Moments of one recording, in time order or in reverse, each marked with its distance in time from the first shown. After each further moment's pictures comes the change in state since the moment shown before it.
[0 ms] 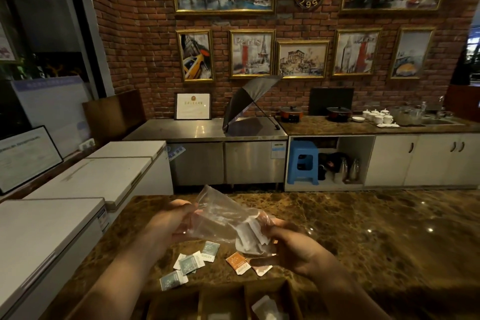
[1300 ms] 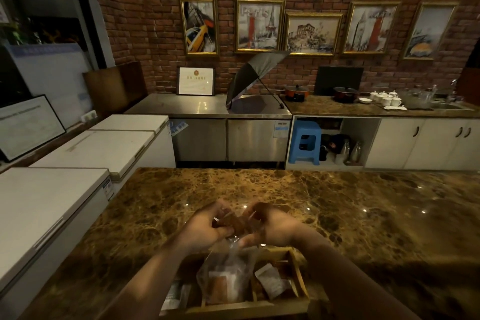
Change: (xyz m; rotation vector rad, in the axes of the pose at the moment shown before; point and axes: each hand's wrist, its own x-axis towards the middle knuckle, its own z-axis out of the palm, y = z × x) left_hand 0.012 -0.079 0.029 0.595 -0.297 0.437; right_hand 0.016 0.015 0.032 -1.083 -0.049 -0.110
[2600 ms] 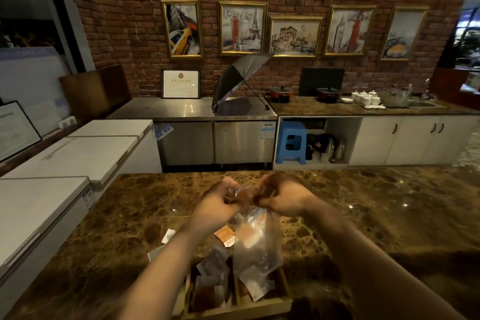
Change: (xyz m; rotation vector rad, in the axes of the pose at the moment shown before) left_hand 0.029 0.069 0.026 -0.232 0.085 0.061; right_hand -0.022 -0.005 -0.073 -0.099 0.263 -0.053
